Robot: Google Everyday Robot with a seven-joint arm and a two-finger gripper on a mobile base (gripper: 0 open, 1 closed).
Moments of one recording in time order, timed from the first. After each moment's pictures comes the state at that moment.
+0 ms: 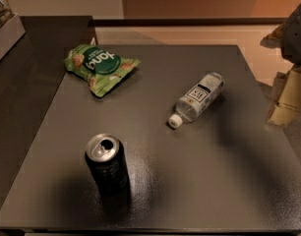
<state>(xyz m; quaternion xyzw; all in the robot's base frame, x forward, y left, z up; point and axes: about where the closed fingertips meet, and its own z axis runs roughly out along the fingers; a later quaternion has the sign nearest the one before) 0.438 -0.217 0.976 -0.60 0.78 -0.03 0.16</state>
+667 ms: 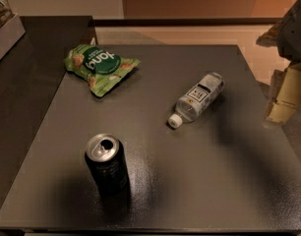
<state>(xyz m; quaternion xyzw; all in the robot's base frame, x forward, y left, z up) 0.443 -0.213 0.976 -0.61 0.77 -0.03 0.16</state>
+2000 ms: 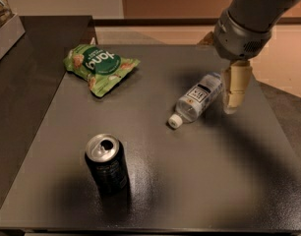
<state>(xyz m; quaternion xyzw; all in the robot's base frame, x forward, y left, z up) 0.521 -0.152 0.925 -0.76 0.64 -0.01 0.13</state>
